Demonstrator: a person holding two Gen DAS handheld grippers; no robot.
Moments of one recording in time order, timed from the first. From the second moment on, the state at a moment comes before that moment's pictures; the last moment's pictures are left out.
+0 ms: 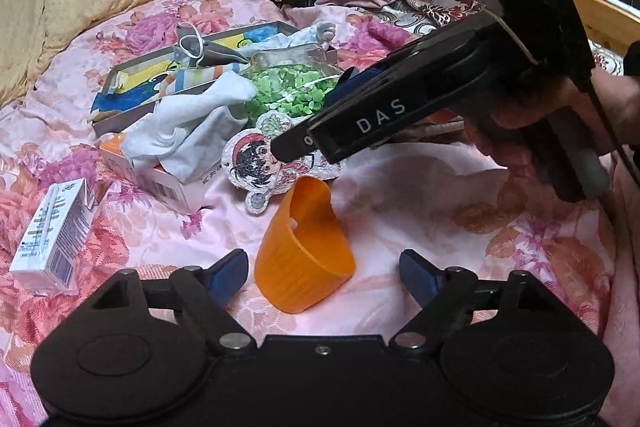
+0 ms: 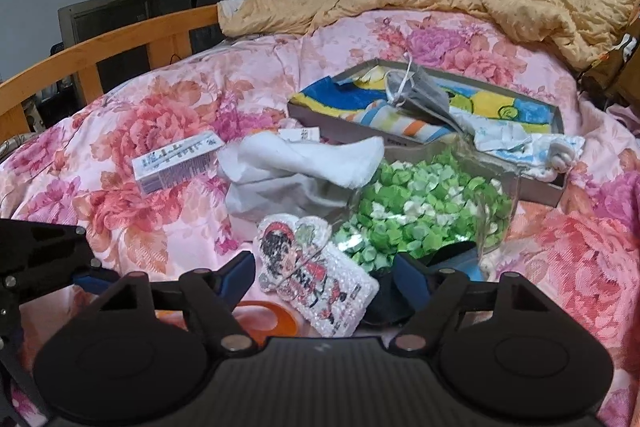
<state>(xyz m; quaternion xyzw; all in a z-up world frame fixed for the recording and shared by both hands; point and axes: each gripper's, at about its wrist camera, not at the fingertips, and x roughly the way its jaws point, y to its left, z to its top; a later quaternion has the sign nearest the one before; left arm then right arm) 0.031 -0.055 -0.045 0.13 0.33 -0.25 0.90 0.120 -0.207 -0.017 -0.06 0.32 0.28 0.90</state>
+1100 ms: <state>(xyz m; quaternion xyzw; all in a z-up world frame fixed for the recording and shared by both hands) 0.038 -0.057 -0.054 0.13 0.36 -0.24 0.89 0.120 -0.203 -0.021 -0.05 0.34 0.30 0.89</state>
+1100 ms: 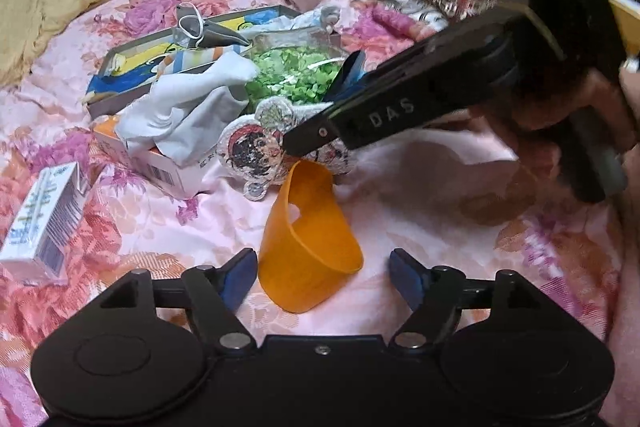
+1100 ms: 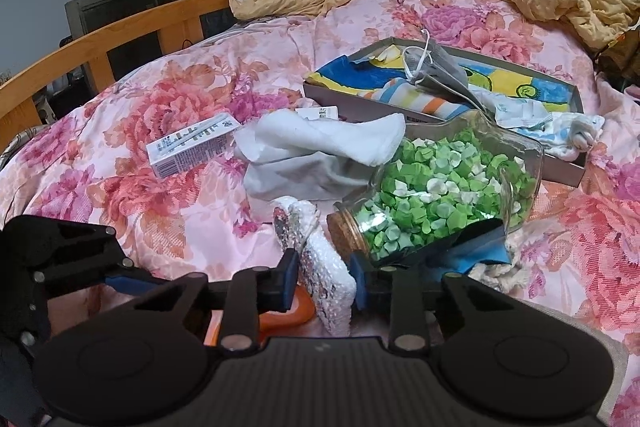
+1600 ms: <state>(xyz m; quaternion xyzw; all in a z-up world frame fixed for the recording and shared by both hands) 0.050 -0.042 -0.049 0.11 0.38 -0.23 0.89 0.119 -0.206 -0.018 -0.05 0.34 0.30 0.89</state>
